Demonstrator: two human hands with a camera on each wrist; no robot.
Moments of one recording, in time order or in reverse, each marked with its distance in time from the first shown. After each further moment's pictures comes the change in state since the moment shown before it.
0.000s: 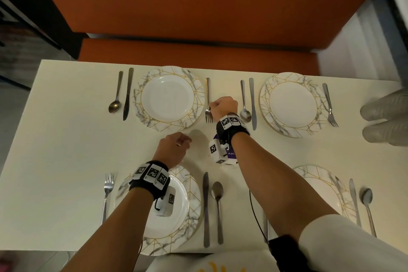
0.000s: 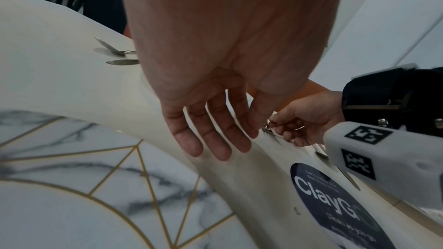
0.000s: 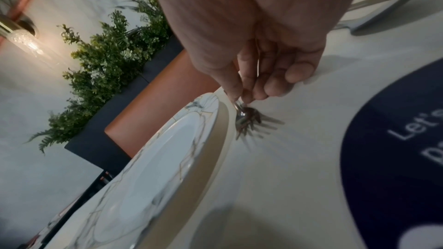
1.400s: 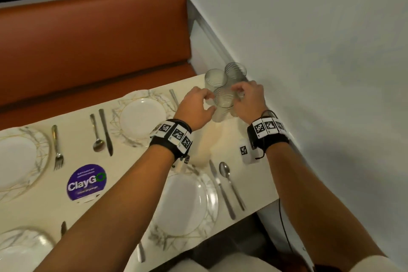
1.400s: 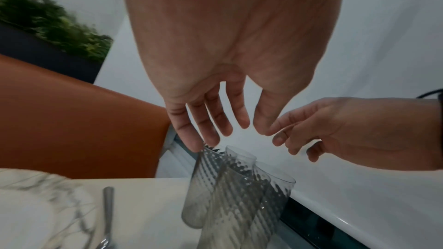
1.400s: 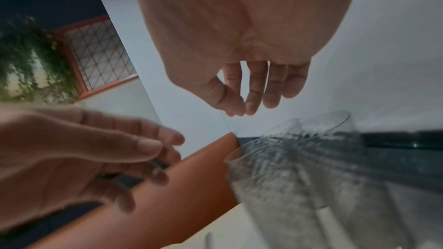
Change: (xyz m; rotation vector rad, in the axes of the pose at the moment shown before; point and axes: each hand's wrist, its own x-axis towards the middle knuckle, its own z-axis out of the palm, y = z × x) left_hand -0.047 0.415 0.341 0.340 -0.140 0.776; right_hand -0.071 0.346 -0.446 -0.024 0.576 -0.198
